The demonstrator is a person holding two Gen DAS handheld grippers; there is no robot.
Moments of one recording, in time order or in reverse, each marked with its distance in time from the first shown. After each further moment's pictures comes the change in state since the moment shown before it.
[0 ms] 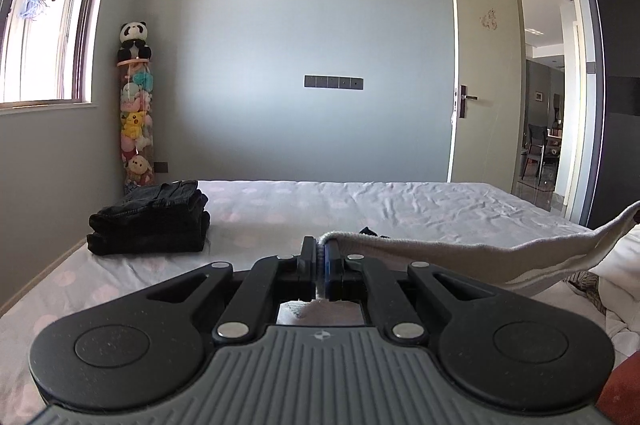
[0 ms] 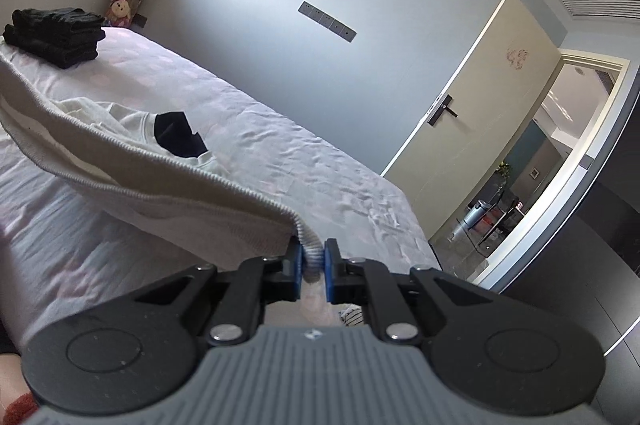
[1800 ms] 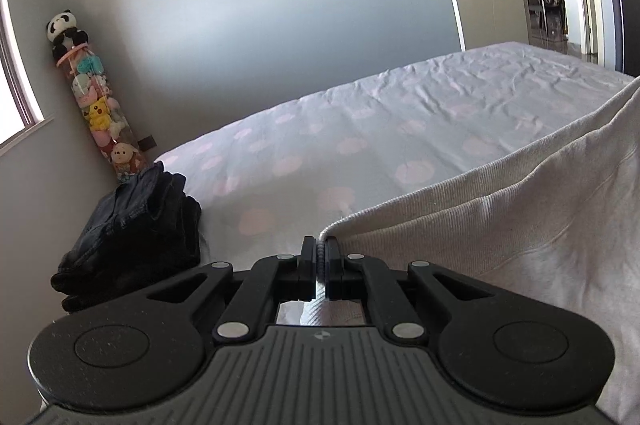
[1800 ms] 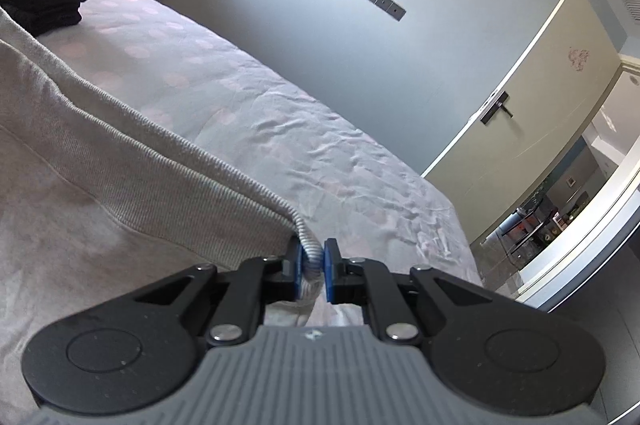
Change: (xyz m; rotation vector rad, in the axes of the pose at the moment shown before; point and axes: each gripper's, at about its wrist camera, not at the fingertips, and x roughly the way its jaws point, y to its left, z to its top) left arm 0.305 0.013 -0.009 0.339 0.329 0.049; right arm 0.280 0.027 0.071 -0.075 0.086 0.113
